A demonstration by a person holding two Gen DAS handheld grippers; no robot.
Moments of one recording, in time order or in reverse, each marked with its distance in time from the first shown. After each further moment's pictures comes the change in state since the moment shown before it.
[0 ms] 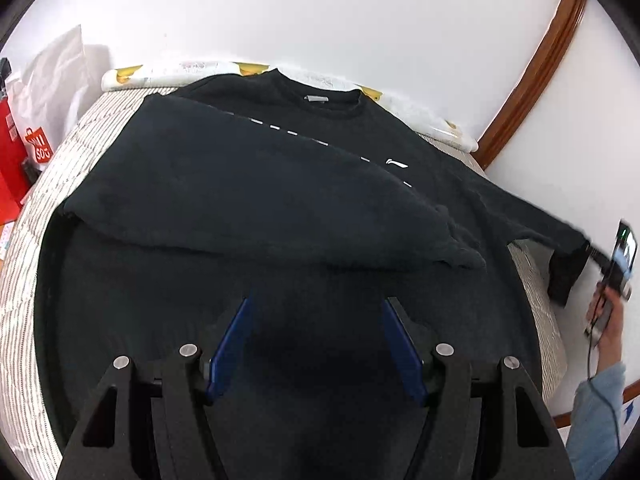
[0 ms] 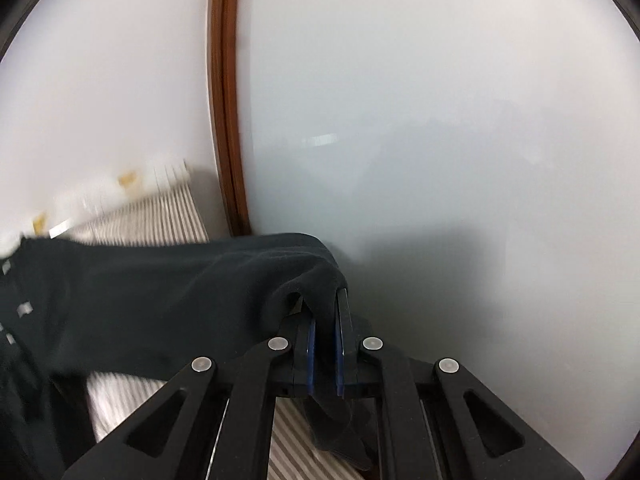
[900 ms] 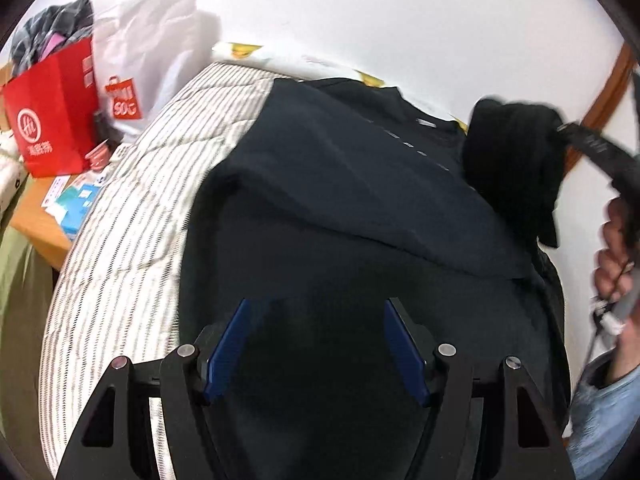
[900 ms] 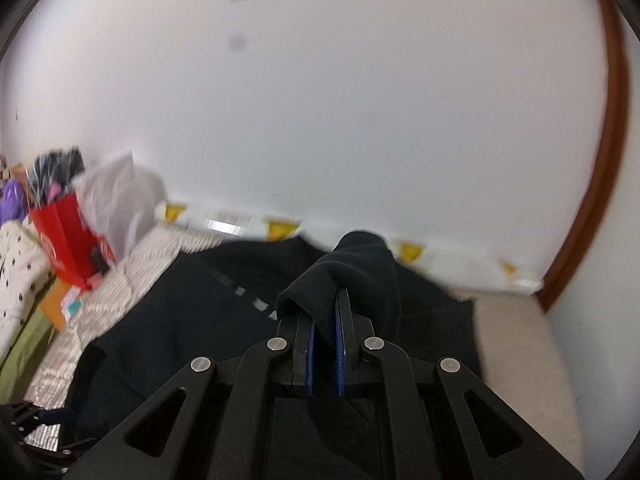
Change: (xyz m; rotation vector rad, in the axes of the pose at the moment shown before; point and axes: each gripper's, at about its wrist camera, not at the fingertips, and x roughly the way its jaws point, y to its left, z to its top) left arm -0.035 0.134 -0.016 -0.156 -0.030 0.100; right arm -0.187 0.466 -0.080 -0.496 -0.094 0.576
